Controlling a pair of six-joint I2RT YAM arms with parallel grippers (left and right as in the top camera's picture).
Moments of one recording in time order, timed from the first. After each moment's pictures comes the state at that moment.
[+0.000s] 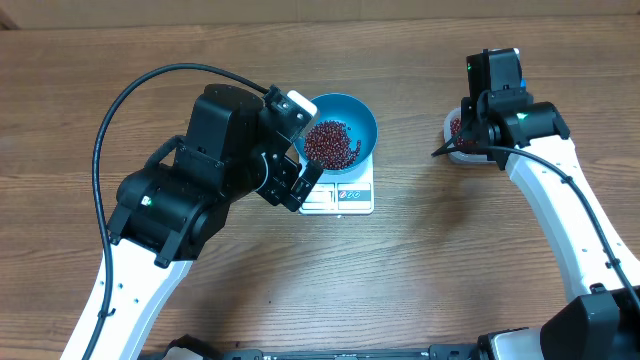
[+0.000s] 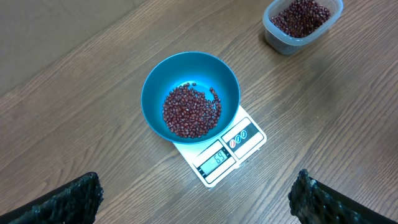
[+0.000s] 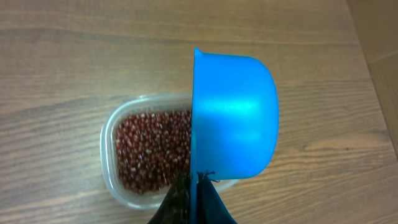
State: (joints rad) left arm -0.47 1.28 1.52 -1.02 0.11 0.17; right arm 0.16 1.58 1.37 -0.80 0.47 0.10
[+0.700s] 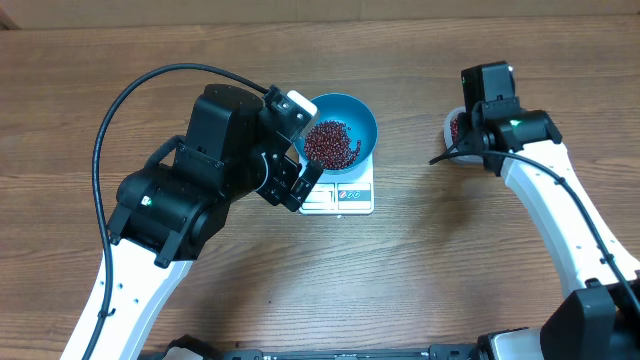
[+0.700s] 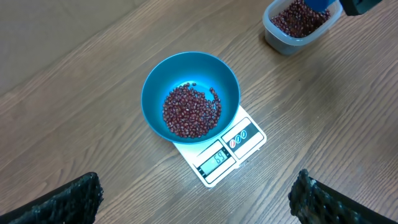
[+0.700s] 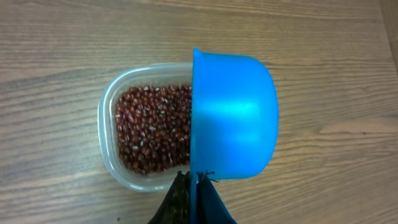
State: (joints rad) left arm -0.47 1.28 1.52 -1.02 0.11 0.17; right arm 0.16 1.58 1.29 -0.78 0.45 0.12
